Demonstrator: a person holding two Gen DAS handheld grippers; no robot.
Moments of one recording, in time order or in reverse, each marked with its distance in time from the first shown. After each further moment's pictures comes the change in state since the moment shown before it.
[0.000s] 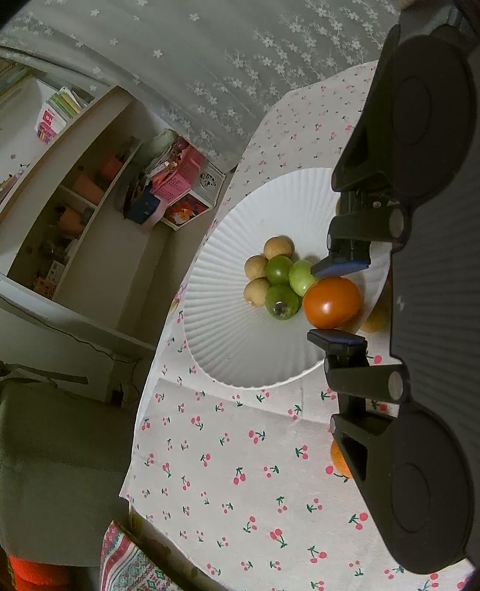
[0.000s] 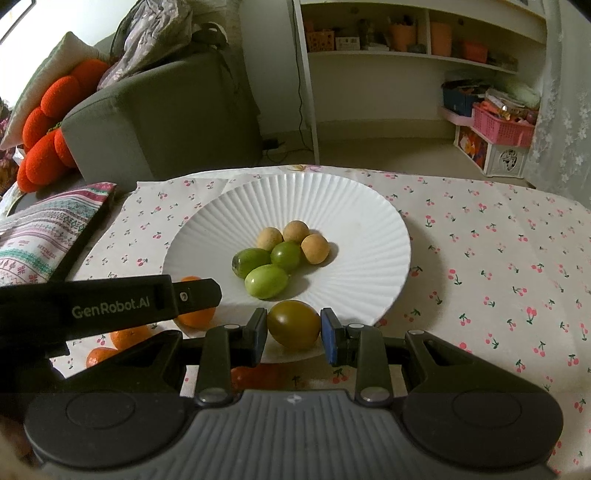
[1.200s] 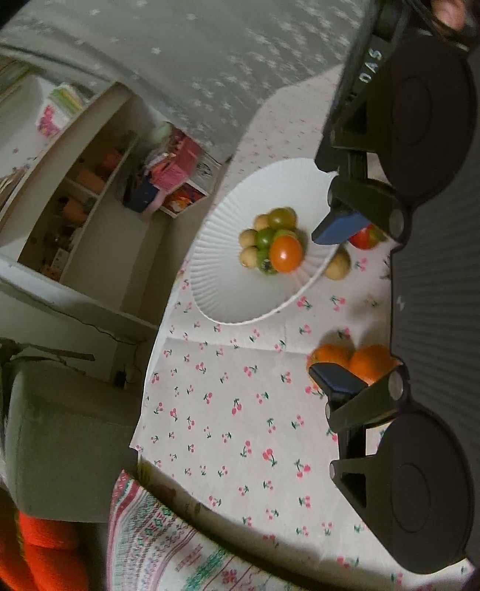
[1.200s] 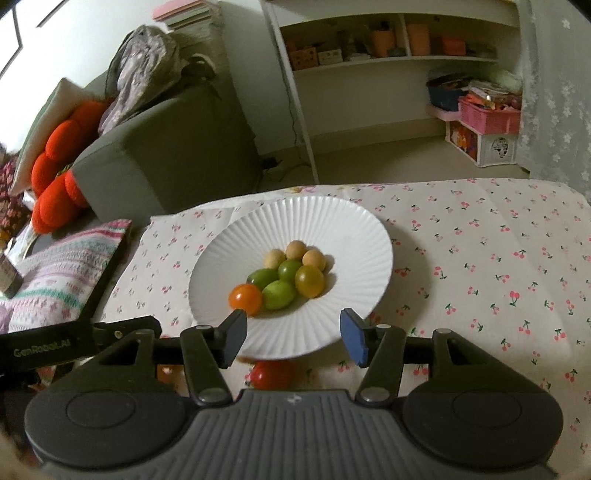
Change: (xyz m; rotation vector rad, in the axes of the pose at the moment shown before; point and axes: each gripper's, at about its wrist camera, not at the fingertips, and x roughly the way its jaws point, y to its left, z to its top) left arm -0.061 0.027 -0.005 0.034 0.018 0.053; right arm -0.038 -0.009 0.002 0.098 -0.033 0.052
